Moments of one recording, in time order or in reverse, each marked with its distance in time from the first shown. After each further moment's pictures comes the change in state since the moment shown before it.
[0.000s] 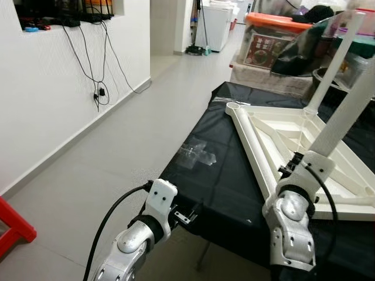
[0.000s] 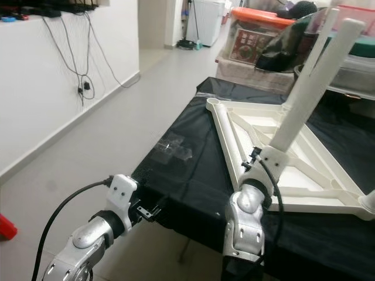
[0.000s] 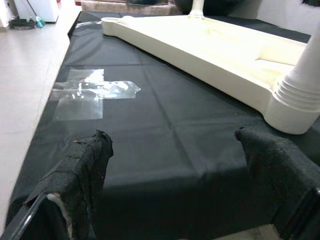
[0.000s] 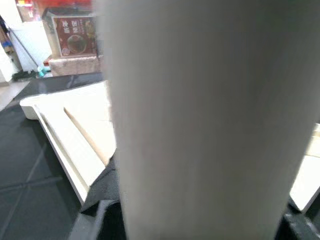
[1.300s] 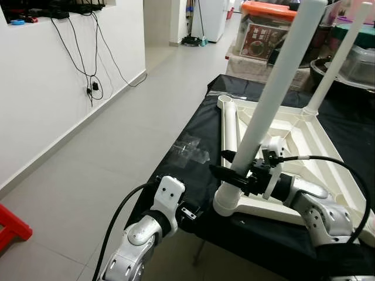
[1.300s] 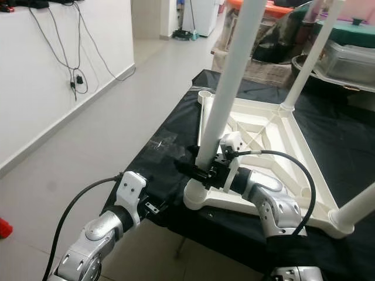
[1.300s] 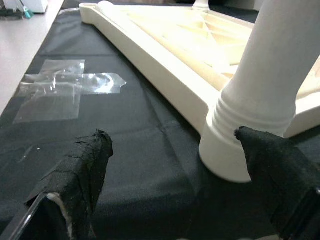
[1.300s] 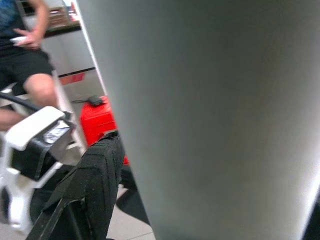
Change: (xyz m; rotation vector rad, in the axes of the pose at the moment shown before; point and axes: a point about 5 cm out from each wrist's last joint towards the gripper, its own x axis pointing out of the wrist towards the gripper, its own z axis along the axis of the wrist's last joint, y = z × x) left arm 0.021 -0.003 -0.010 0.000 -0.008 -0.040; right arm -0.004 0.025 0.022 -0.004 0.182 1.708
